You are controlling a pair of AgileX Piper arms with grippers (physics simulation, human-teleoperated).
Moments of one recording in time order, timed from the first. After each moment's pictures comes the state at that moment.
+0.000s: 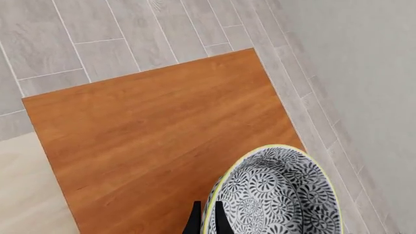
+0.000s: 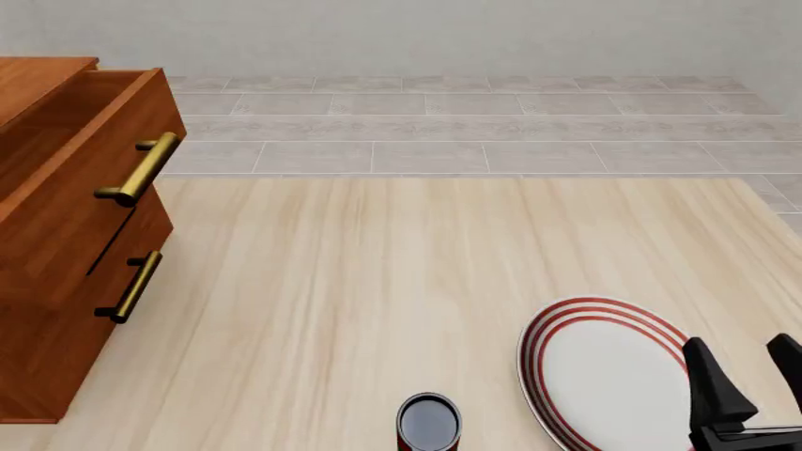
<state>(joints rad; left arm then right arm) 0.62 1.29 -1.49 0.85 -0.68 0.03 0.03 0.00 -0.01 -0.02</state>
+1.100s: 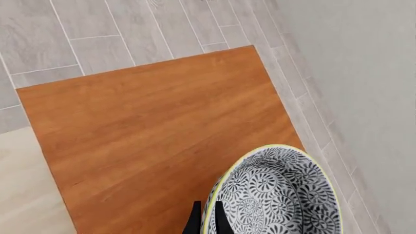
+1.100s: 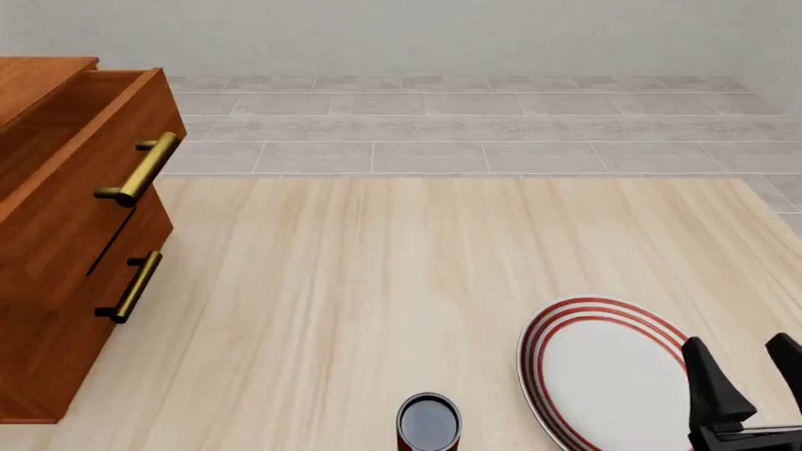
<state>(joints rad) 0.61 1.27 -1.44 0.81 -0.71 0.04 0.04 0.00 -0.01 -0.03</state>
